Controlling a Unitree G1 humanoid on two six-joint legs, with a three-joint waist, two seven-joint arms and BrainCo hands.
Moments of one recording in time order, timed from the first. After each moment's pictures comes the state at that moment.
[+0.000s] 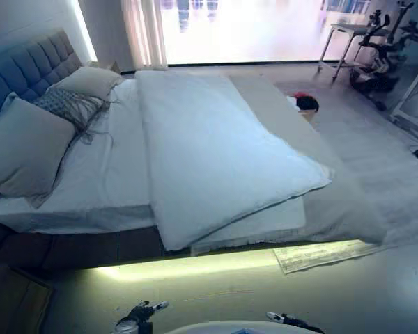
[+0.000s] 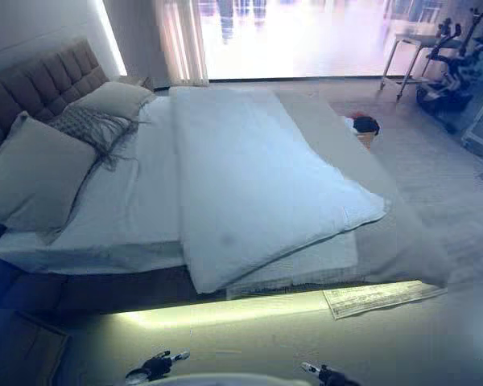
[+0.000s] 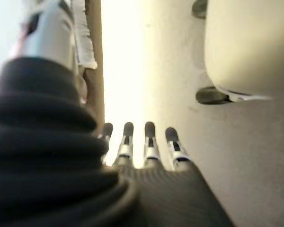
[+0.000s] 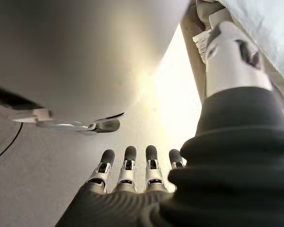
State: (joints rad) left arm 0.00 0.21 -0.25 1.27 -0.35 -0.03 -0.01; right arm 0.03 -0.21 0.21 1.31 0.40 0.02 0.12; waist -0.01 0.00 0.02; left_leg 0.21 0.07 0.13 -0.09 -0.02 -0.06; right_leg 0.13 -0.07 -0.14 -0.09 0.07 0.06
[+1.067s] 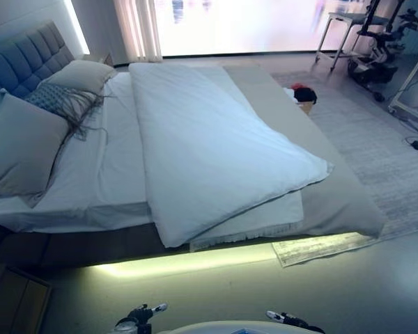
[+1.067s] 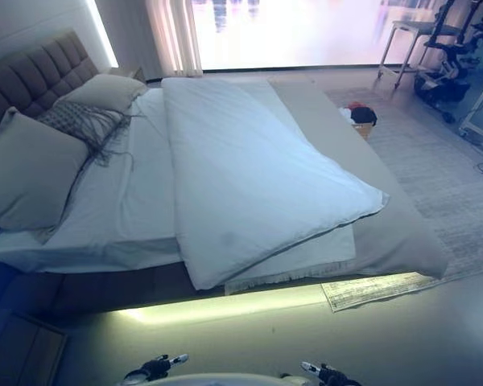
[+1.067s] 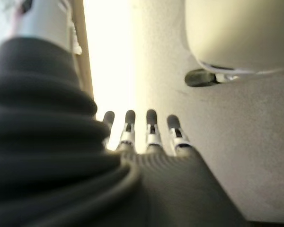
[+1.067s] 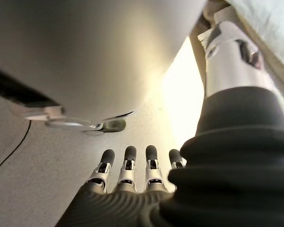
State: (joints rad) left arm 0.00 0.21 -0.25 1.28 -0.34 -0.01 0.03; right arm 0.01 -0.21 0.21 1.31 0.38 0.03 0.10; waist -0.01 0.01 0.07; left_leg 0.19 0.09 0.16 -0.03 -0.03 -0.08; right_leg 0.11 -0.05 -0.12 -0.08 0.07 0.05
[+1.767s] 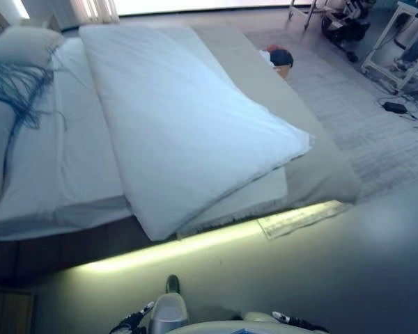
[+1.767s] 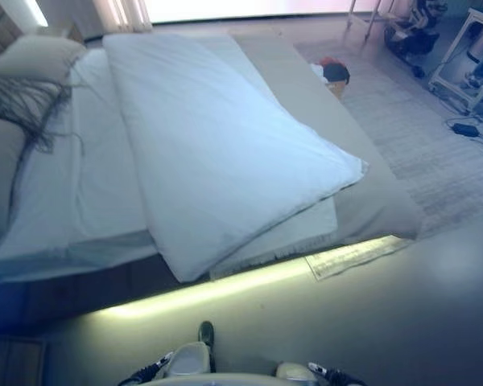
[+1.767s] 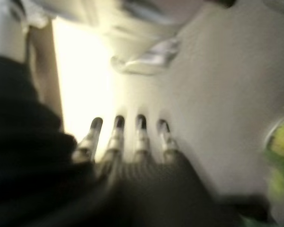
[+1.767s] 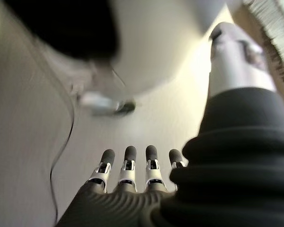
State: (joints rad) left arm -0.02 0.22 -0.13 1.35 -0.45 -0.03 0.07; right arm -0.02 -0.18 0.15 1.41 0.42 0.02 0.11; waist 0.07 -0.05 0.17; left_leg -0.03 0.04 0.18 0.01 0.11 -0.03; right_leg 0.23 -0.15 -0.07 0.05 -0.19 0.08
